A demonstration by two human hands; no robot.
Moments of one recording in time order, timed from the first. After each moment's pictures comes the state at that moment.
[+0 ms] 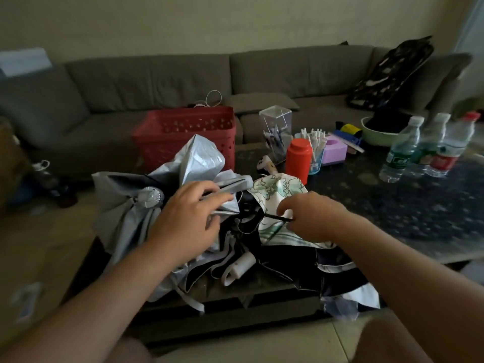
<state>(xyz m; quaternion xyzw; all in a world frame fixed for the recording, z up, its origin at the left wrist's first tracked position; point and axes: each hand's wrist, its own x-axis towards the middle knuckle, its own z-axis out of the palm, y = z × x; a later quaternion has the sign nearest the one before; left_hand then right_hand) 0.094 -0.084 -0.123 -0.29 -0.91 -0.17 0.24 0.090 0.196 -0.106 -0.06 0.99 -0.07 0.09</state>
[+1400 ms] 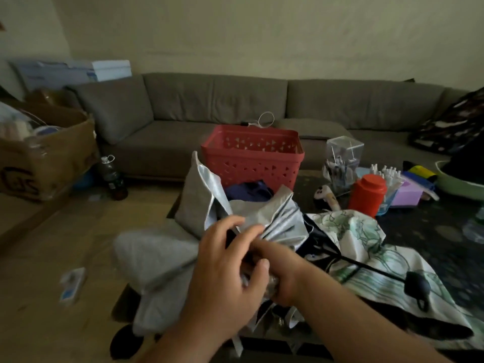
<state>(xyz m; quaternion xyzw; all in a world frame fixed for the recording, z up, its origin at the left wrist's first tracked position) 0.150 -0.141 -0.149 -0.13 -0.88 -0.33 0.30 0.087 -0.011 -0.125 0.11 0.53 -0.74 0.39</state>
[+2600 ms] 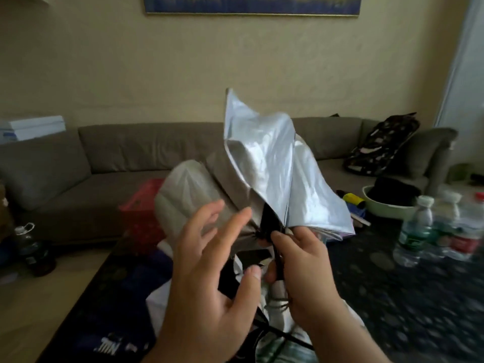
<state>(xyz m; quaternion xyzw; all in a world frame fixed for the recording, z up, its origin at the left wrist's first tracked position) 0.080 -0.006 -0.056 -0.29 -0.77 -0.41 0.39 0.046 0.149 -0.060 0.03 0.59 -0.79 -0.15</state>
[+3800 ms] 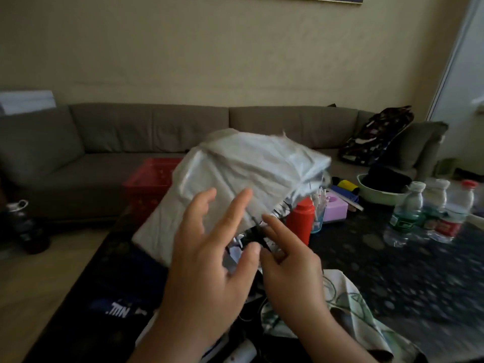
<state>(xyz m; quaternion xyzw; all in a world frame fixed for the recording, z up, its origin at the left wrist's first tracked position) 0.094 -0.031 -0.068 -0.24 -0.82 -0.38 0.34 0.082 0.117 -0.100 0.00 0.80 -0.55 -0.25</state>
